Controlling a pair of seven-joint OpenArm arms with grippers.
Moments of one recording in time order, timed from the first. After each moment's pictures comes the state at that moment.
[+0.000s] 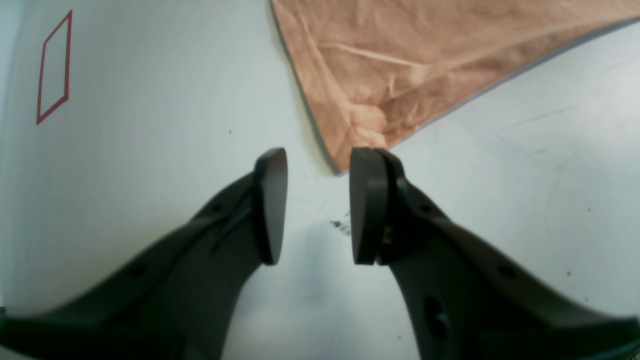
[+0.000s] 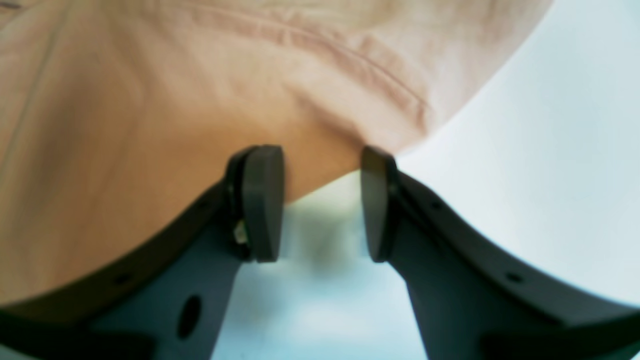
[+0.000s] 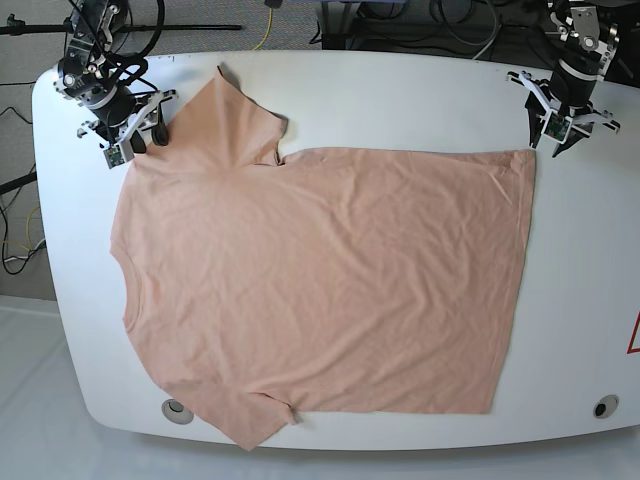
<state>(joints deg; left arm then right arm) 36.3 -15.8 -25.6 105.4 8.9 -27.5 9.0 -21.4 14.7 27.9 89.8 12.5 40.2 -34.5</state>
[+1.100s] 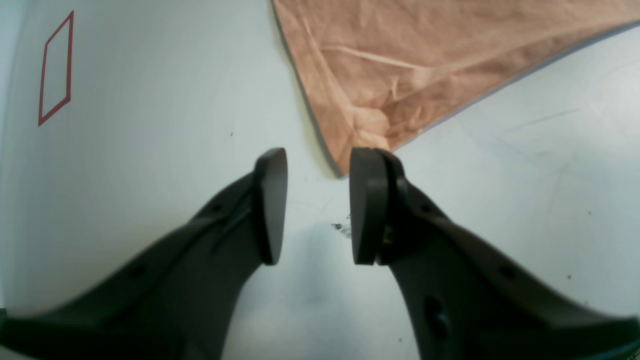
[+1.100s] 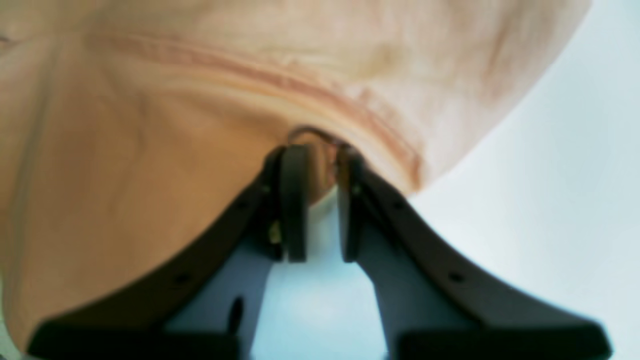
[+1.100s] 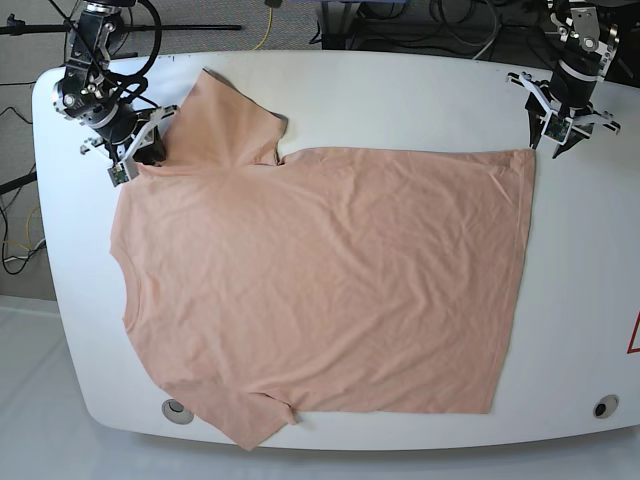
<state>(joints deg) 36.0 -15.9 -25.6 105.4 8.9 -27.5 9.2 -17.5 17.4 23.2 87.9 15.6 39.7 -38.5</state>
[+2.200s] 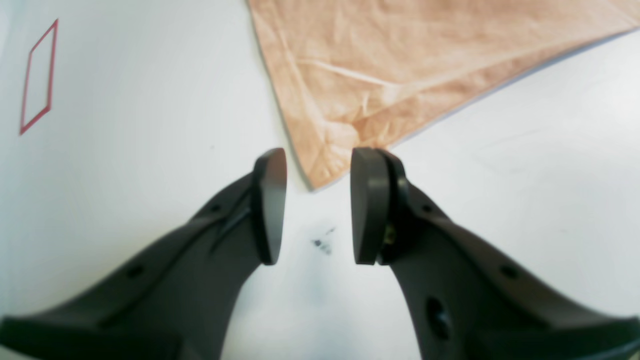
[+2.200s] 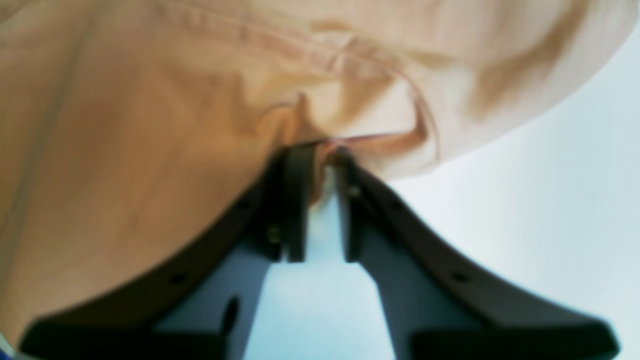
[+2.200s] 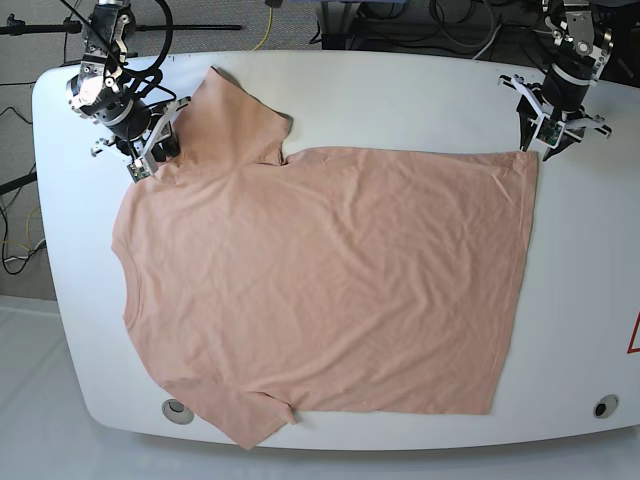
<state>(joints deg) 33.6 -15.7 -23.2 103.8 9.0 -27.9 10.5 -18.4 15.1 20.6 92.9 9.1 39.9 -38.0</state>
